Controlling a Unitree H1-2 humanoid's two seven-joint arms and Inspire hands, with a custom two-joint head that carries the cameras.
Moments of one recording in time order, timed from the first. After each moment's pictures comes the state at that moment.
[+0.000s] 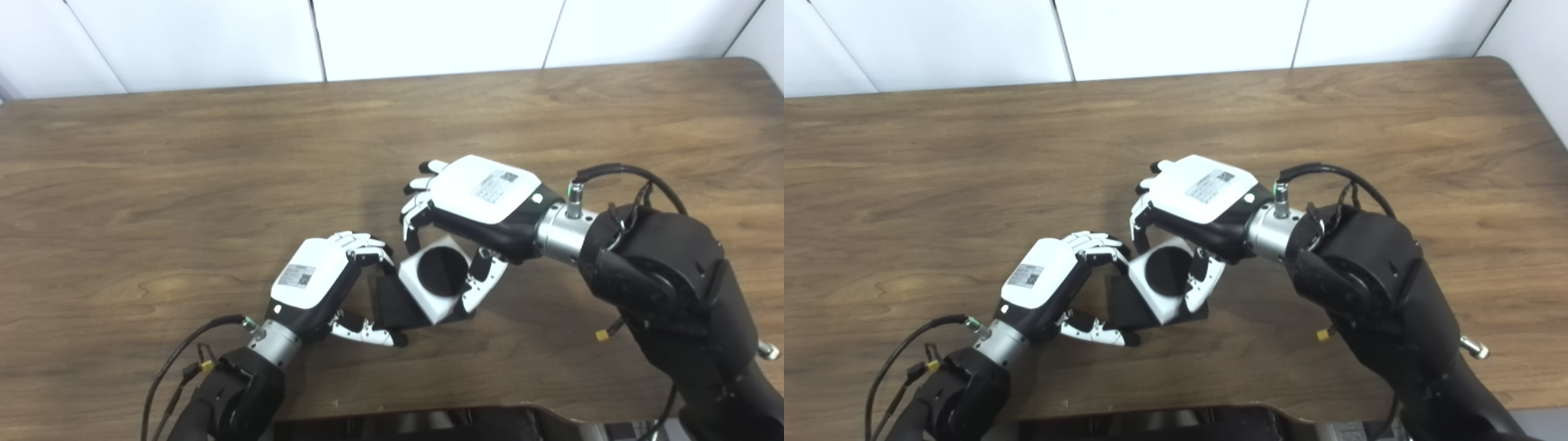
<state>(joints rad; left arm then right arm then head) 0.07 0.26 -0.42 -0.25 0.87 -0.09 -0.16 -0.32 -0.34 0.36 -0.78 -0.93 0.19 1.12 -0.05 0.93</state>
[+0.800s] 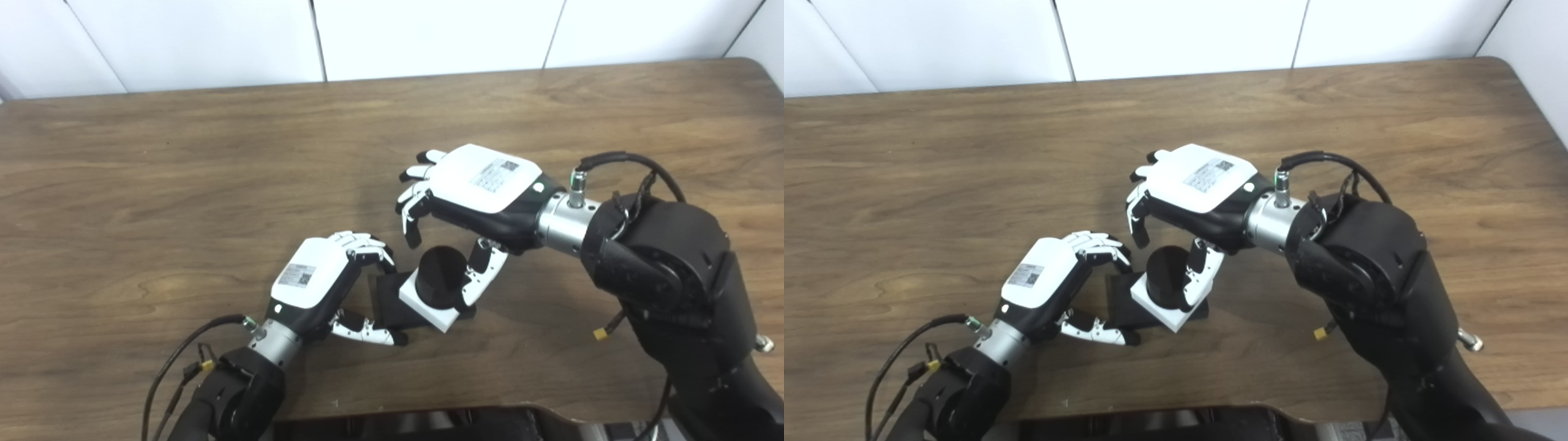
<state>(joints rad) 0.07 0.26 -0.42 -0.25 0.86 -0.09 -0.16 -0.35 -0.32 0.33 -0.79 -0.93 0.20 1.16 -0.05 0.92</state>
